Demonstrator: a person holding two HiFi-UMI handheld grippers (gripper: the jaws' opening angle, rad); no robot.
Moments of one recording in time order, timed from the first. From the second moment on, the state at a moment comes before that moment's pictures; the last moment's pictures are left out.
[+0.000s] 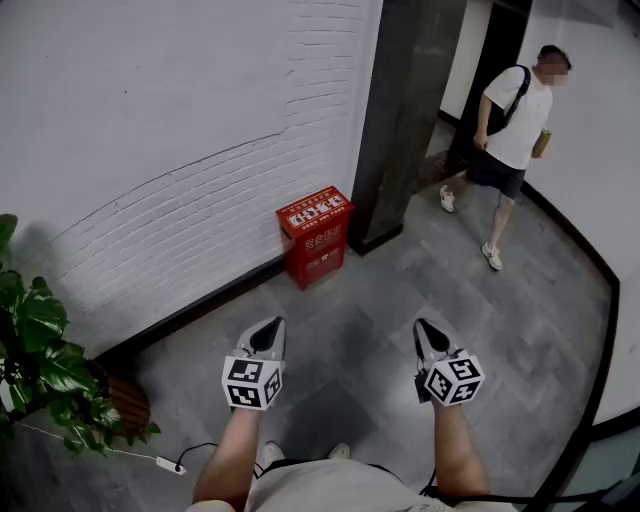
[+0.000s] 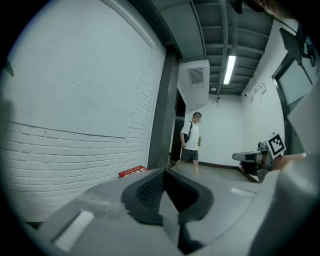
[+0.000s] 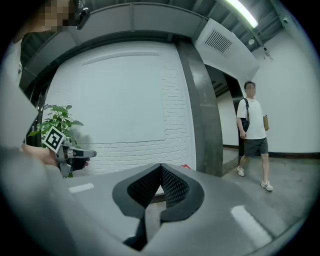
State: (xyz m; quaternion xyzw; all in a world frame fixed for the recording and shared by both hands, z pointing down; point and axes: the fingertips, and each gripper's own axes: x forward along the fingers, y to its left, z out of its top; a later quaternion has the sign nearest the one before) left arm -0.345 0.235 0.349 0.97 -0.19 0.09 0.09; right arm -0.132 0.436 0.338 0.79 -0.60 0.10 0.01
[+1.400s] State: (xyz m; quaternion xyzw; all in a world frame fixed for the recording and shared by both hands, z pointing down) left arm -0.040 -0.039 0.357 0.97 -0.22 0.11 0.07; right arm 0.175 0.161 0.349 0.79 -0.60 0.11 -0.01
